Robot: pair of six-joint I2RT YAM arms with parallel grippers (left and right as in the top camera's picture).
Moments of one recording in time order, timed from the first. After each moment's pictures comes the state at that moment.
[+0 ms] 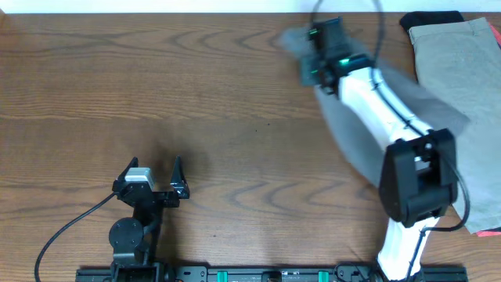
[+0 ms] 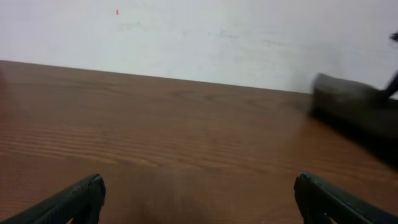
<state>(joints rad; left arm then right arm) 0.01 0.01 0.02 -0.11 0.07 -0.14 0.36 2.03 1.61 -0.52 0.02 0.21</state>
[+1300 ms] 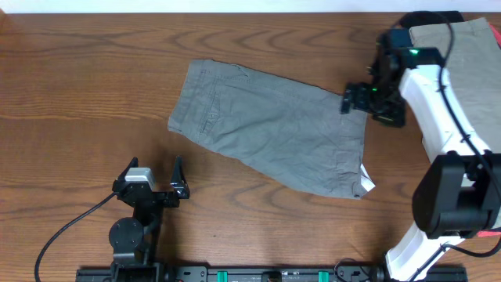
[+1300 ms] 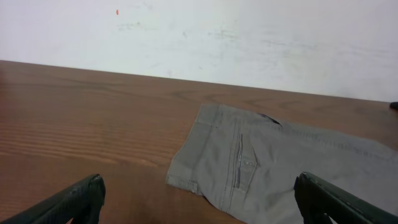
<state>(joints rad) 0.01 0.01 0.02 -0.11 0.07 -0.14 0.02 1.90 1.58 -1.18 -0.11 0.33</state>
